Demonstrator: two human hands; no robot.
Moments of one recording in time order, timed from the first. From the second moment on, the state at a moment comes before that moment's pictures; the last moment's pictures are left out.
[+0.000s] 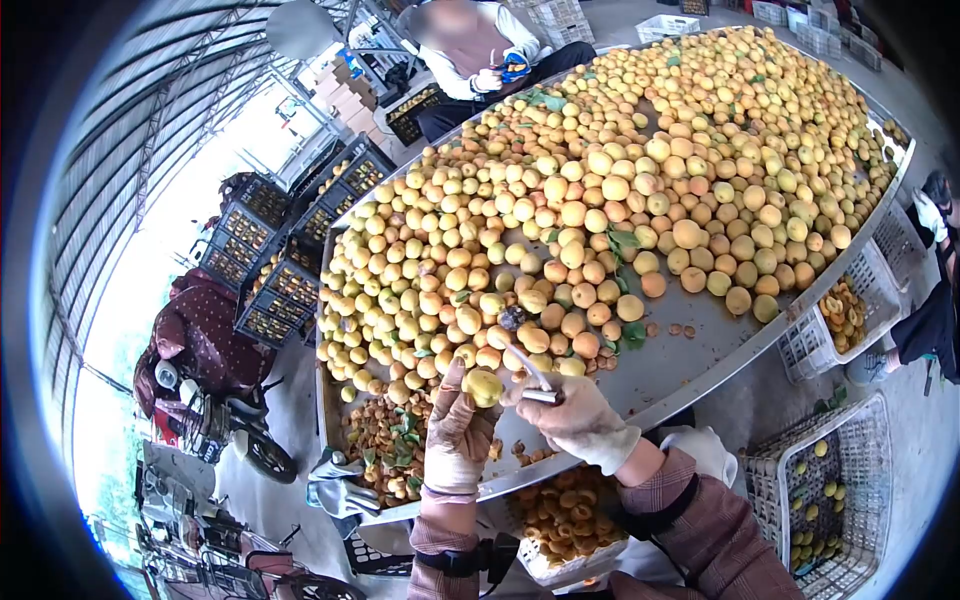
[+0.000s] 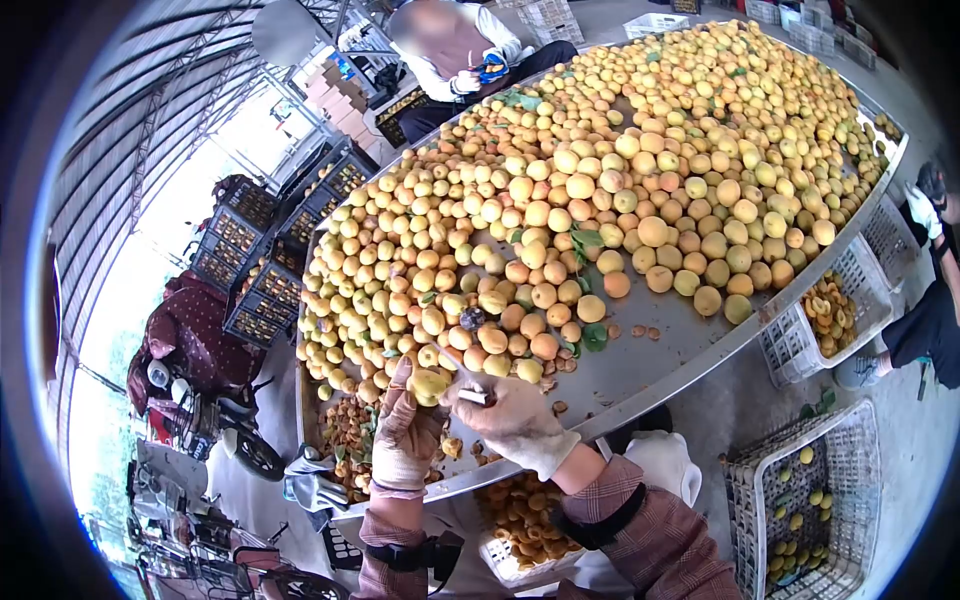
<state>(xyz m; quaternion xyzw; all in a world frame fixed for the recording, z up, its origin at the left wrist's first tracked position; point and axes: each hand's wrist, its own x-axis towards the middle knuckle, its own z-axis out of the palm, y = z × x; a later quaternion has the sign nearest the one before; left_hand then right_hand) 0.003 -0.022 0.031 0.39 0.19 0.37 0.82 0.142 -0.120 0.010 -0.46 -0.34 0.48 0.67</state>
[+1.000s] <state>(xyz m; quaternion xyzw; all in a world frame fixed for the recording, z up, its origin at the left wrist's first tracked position) 0.000 -0.045 0.066 0.67 0.35 0.31 0.58 0.092 -0.105 -0.014 -0.32 -0.29 0.58 0.69</state>
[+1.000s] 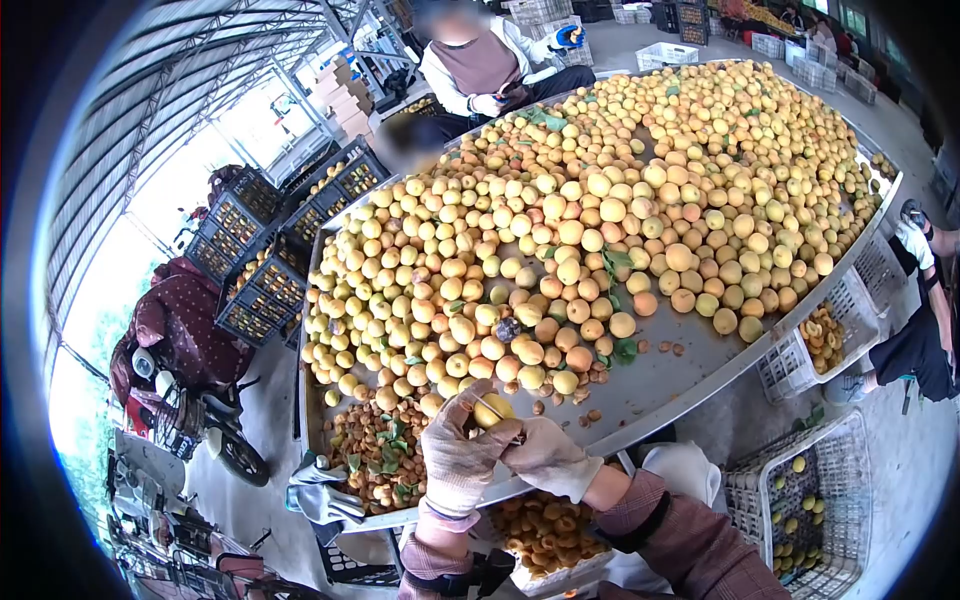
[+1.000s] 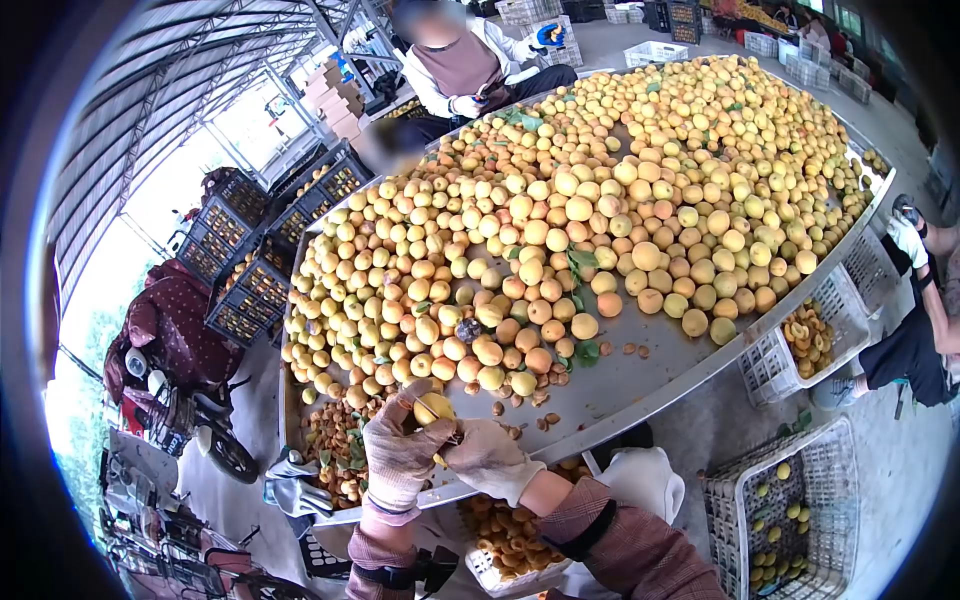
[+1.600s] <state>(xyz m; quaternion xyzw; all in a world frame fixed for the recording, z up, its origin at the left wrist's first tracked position) -0.002 -0.031 0.038 0.58 0.26 0.37 0.68 0.109 -0.102 -0.002 -0.57 -0.45 0.42 0.55</state>
